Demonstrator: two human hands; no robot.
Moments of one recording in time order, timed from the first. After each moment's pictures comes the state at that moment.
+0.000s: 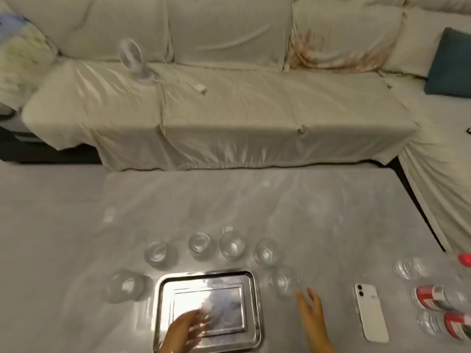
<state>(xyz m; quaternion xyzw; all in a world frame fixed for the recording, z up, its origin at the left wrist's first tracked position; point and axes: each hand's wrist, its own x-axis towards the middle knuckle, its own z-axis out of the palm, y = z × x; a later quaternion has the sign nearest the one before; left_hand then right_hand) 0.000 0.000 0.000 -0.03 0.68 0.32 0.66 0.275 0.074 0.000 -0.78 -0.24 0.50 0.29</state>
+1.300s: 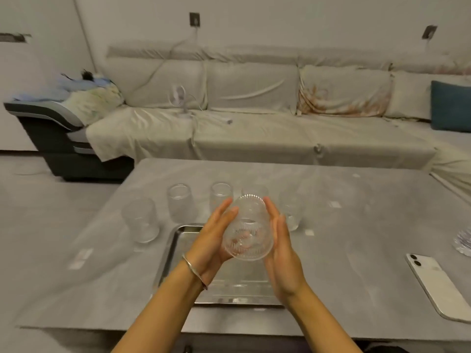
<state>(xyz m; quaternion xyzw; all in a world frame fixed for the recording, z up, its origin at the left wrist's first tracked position) 0.049 -0.068 -0.035 0.32 0.44 0.59 0.60 0.181 -0.046 -0.056 -0.30 -0.54 0.63 0.46</state>
